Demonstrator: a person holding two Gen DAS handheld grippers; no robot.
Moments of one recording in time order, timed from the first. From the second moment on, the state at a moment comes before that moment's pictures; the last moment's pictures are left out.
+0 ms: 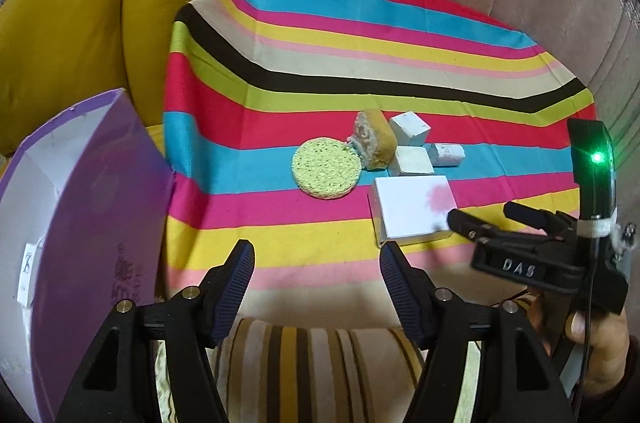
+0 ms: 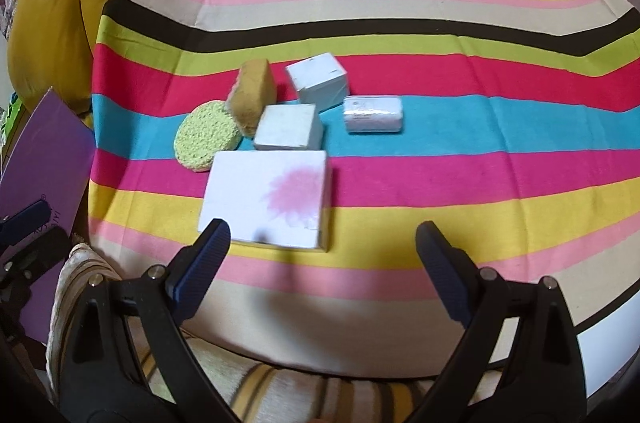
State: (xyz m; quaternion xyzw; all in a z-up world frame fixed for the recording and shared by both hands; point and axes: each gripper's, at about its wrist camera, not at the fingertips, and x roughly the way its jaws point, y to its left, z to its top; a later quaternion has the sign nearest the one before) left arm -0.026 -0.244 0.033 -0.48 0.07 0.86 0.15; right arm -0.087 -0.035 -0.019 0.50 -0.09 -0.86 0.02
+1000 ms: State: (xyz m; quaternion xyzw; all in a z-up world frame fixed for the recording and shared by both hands) left arm -0.056 -0.278 0.010 -0.49 -0.01 0.86 0.15; right arm -0.127 -0.089 -0.049 0.54 -0.03 -0.84 0.00
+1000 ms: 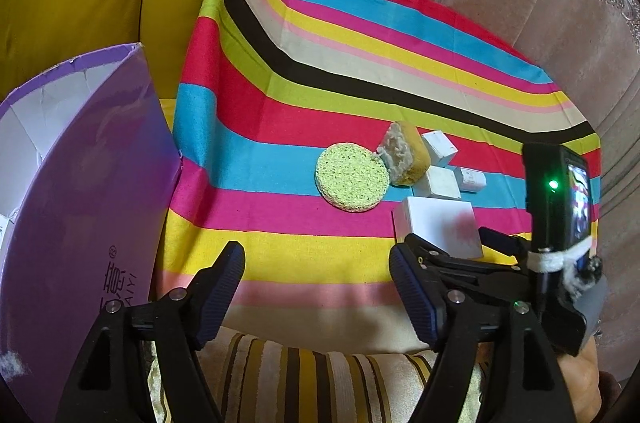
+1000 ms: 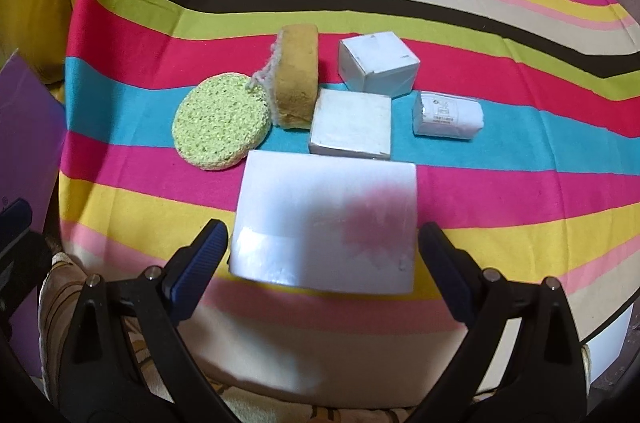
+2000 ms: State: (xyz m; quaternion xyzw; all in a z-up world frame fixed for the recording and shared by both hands) left arm -0.099 -0.209 -0.027 -0.56 0.08 0.81 0.15; right arm -0.107 -0.003 -0.036 0.50 -0.07 -0.86 -0.05
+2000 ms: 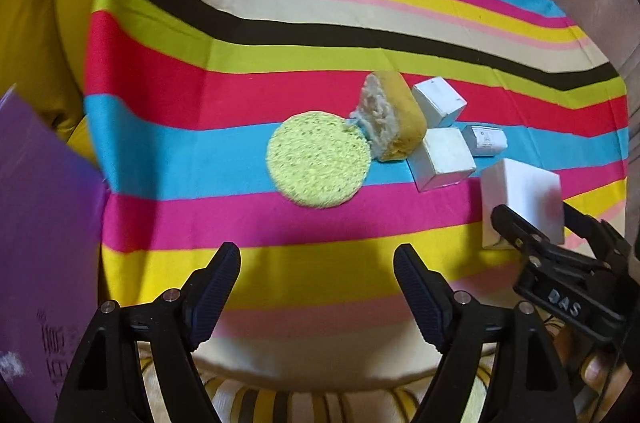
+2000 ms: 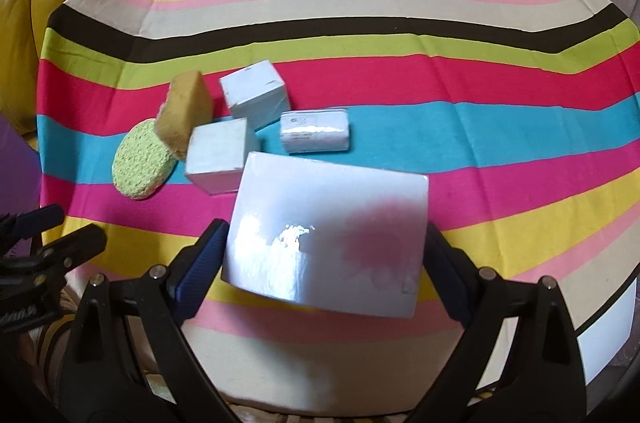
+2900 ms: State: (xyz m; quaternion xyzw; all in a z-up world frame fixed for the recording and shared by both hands) left arm -0.174 -0.194 -0.075 -0.60 0.08 0.78 0.14; right arm -0.108 0.030 -0.039 0.47 -0.11 -0.87 -0.08
